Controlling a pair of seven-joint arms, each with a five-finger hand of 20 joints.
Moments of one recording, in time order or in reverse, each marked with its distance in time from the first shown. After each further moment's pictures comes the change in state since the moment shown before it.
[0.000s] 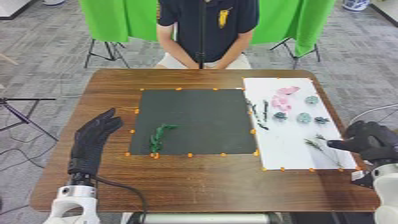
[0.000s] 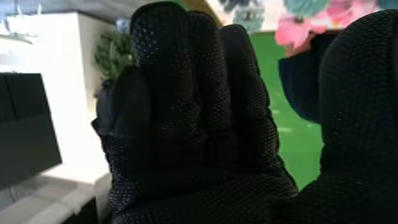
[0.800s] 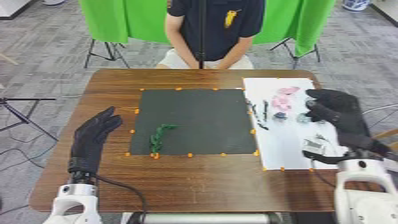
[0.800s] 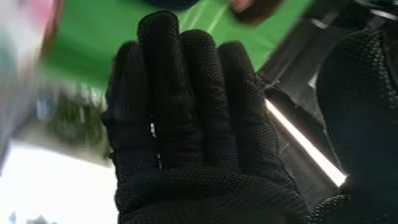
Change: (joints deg) left arm -0.9 -0.6 0.1 0.6 0.0 -0.1 0.5; right arm 7.1 -11.3 -8.3 -1.6 38.9 21.2 -17.4
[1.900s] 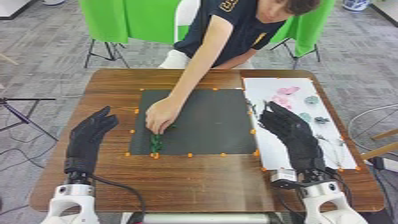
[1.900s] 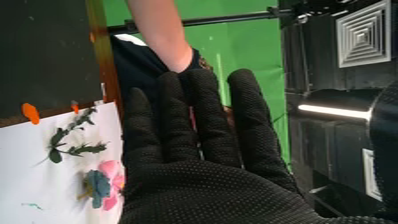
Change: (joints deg) left arm 0.3 -0.4 -1.2 -0.1 -0.1 0.2 0.0; right arm -3.5 -12.2 -5.0 6.1 29.8 -26.7 -12.8
